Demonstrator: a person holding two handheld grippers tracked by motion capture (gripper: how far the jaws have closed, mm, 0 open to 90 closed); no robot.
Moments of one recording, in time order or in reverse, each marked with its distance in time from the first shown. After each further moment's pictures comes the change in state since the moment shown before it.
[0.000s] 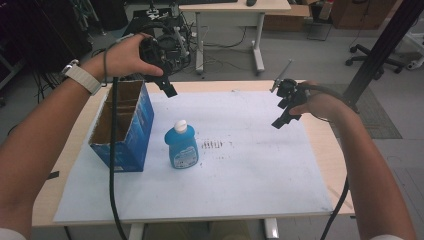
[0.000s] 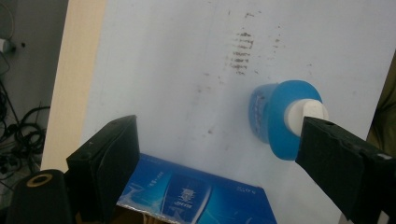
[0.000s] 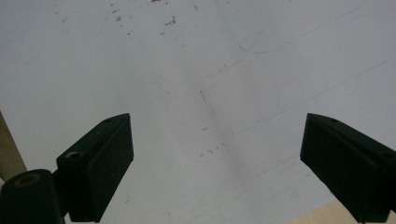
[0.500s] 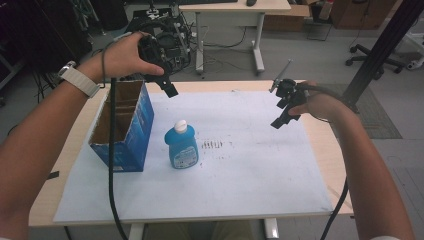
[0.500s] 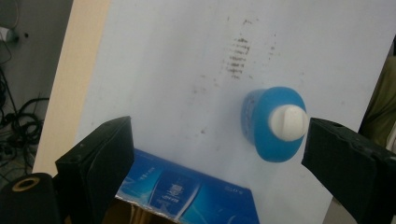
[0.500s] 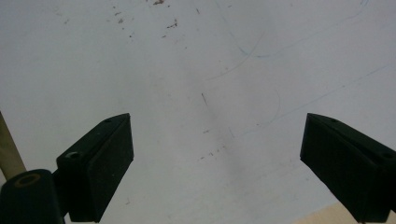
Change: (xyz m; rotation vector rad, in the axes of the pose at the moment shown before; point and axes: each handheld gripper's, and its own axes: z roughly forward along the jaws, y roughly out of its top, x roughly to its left) left arm -0.011 0.001 -0.014 -0.019 0.007 -0.077; right arm 0.003 0.002 0.000 -0.006 -0.004 -0.009
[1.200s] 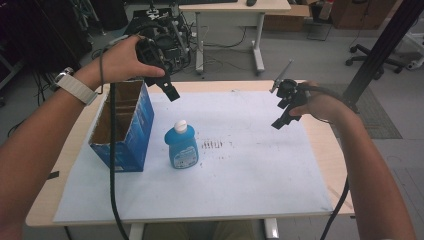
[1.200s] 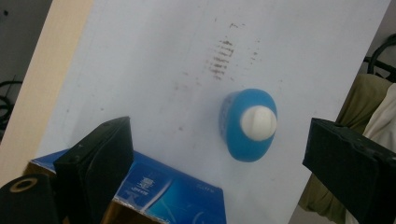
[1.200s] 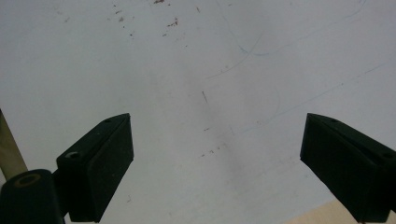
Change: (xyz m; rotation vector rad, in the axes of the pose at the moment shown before) left arm -0.012 -0.004 -0.004 0.011 -0.036 -0.091; right arm 0.003 -0.001 -0.003 0.003 -0.008 0.000
